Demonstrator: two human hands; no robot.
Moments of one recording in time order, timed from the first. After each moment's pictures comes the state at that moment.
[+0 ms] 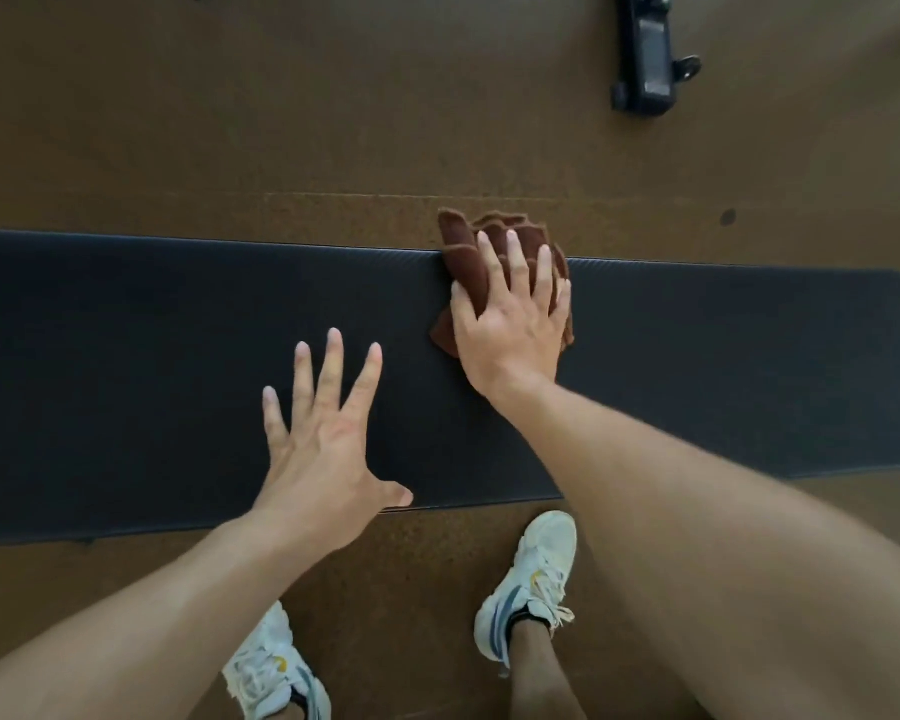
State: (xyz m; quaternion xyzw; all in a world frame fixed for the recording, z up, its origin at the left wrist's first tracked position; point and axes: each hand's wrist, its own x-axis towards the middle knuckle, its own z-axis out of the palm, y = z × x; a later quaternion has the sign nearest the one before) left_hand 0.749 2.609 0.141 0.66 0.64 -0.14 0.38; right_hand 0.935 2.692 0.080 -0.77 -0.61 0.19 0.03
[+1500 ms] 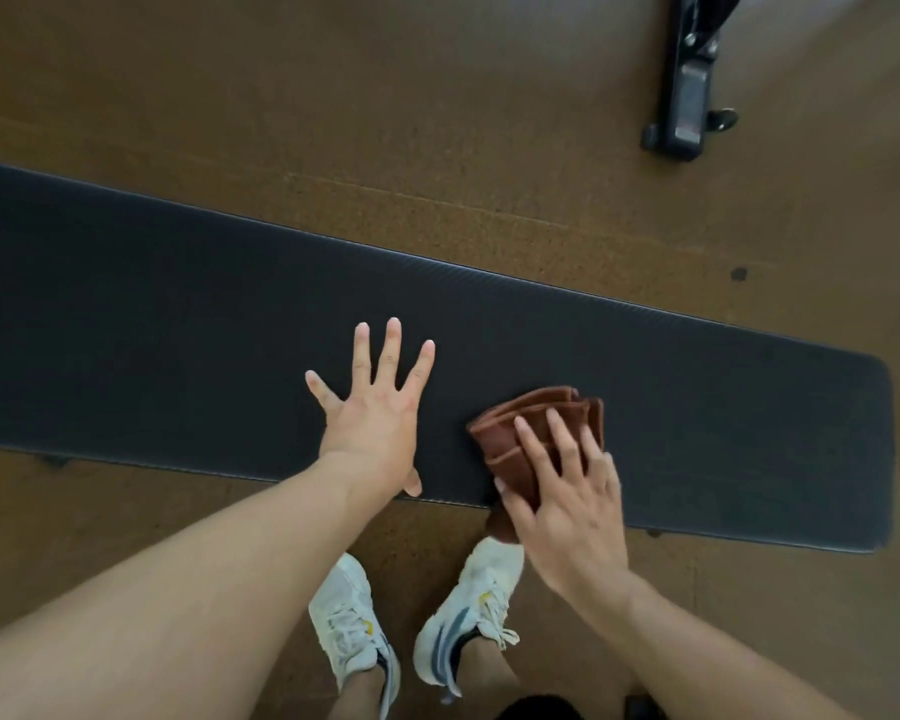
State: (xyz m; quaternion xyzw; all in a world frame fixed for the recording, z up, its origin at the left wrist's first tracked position) left_hand 0.856 2.620 0.128 0.67 0.64 -0.22 0.32; right_hand 1.088 2.544 0.111 -0.66 -0.72 0.20 -0.12
